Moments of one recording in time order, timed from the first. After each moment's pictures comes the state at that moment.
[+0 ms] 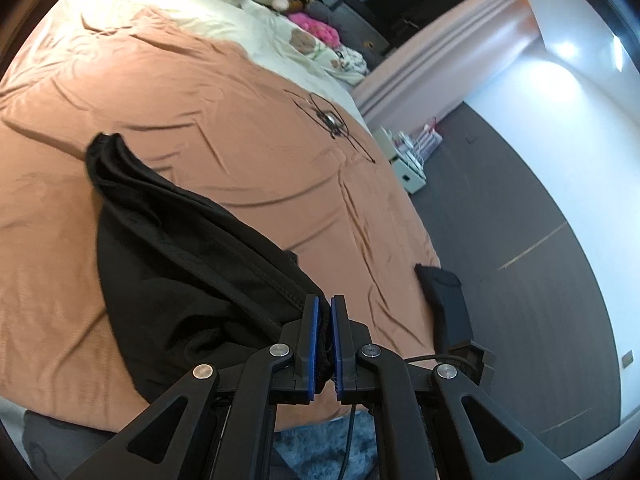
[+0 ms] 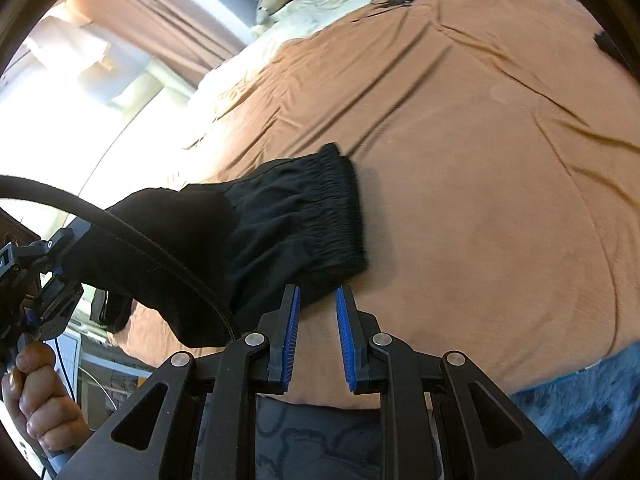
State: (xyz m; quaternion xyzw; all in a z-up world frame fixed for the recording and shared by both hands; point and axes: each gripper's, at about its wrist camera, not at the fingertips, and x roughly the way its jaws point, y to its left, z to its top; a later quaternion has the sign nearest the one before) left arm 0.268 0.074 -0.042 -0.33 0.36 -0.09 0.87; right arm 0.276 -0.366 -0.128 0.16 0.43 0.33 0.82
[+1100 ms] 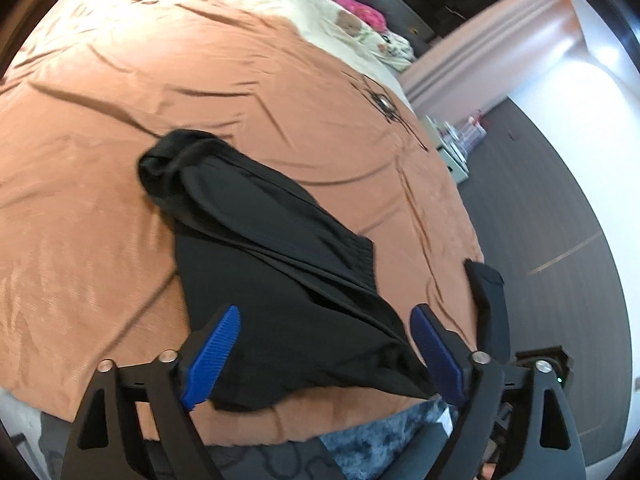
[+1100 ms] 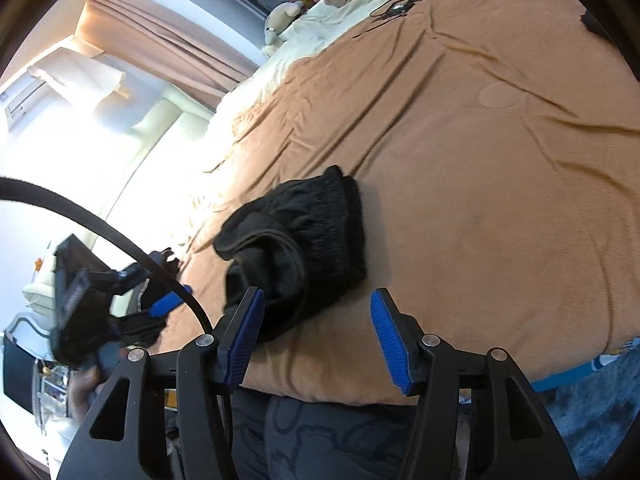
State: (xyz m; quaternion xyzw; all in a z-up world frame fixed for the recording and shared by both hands) left arm 0.270 0.122 -0.089 -0.34 0.41 -0.02 0.85; right arm 0.269 -0.392 -0.124 0.22 0.41 0.37 0.81
